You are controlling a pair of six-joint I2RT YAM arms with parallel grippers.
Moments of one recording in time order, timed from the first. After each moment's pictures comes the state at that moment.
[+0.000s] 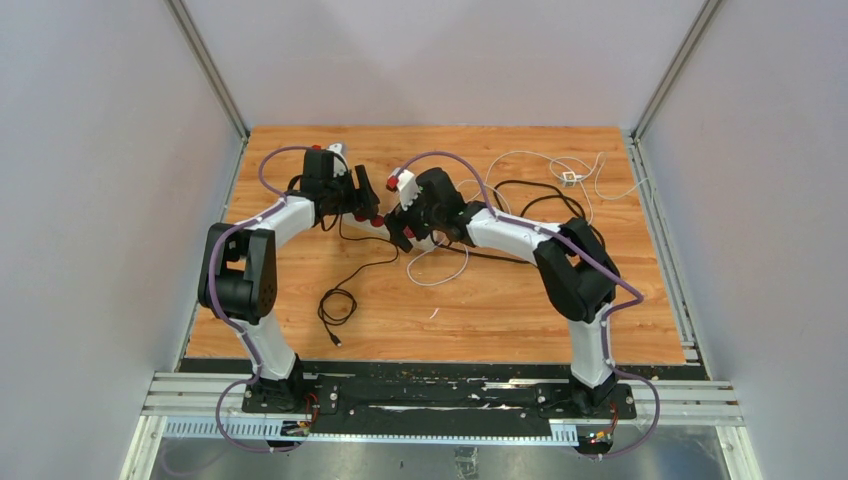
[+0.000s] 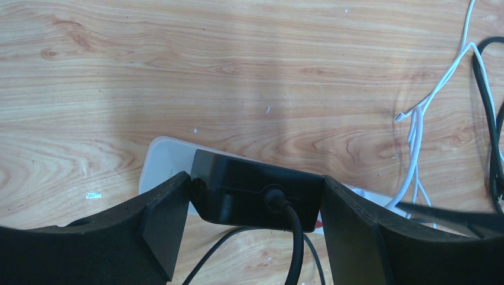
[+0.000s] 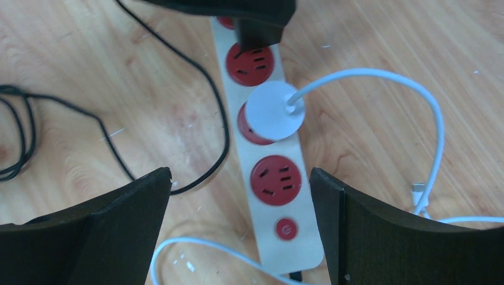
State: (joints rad) left arm -0.15 1.78 1.12 -0.07 0.21 -0.35; right arm 0.73 1.96 1.39 -0.05 -0.27 -0.14
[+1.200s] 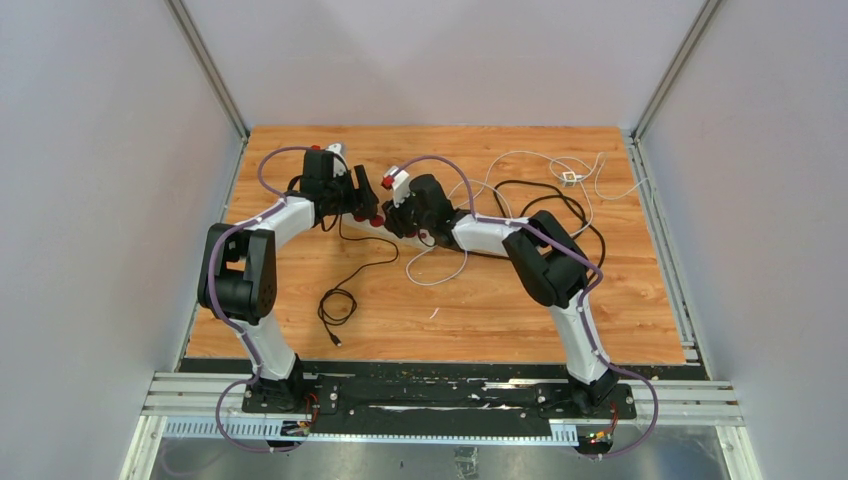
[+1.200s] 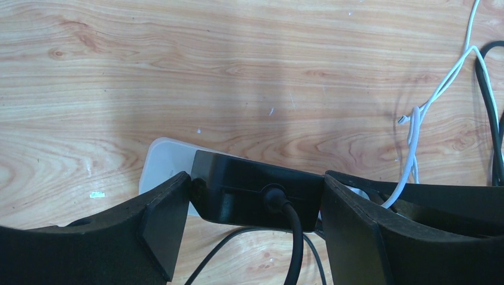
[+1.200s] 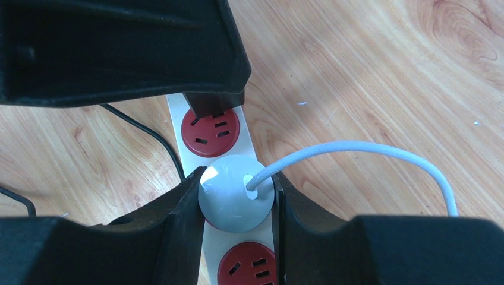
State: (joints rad) left arm -0.15 1.78 1.12 -0.06 0.20 -0.35; right arm 0.74 2.18 1.47 0.26 -0.20 -0.09
